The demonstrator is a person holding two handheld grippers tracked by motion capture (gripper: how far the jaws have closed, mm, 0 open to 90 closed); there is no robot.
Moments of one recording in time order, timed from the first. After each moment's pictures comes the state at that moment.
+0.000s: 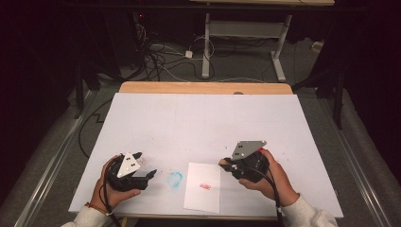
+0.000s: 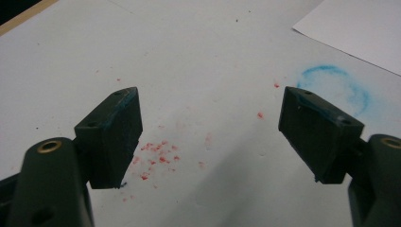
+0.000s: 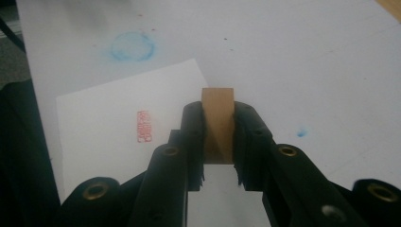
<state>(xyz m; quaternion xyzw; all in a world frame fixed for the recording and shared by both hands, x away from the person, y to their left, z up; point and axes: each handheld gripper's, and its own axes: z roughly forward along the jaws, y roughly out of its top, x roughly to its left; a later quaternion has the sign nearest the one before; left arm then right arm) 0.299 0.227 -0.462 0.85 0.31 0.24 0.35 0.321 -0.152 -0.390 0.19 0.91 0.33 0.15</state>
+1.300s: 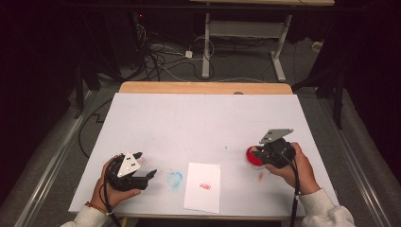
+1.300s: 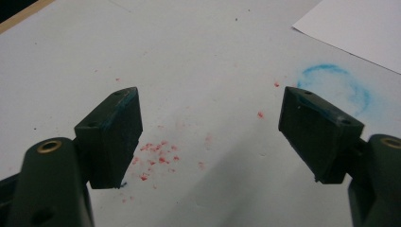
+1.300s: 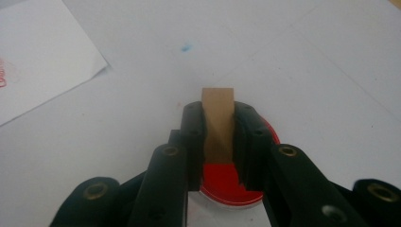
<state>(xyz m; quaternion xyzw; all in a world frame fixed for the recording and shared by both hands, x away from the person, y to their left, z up) 0.301 0.227 -0.463 0.85 0.31 0.24 0.35 0.363 -0.228 -0.407 0.31 0.89 0.27 0.19</state>
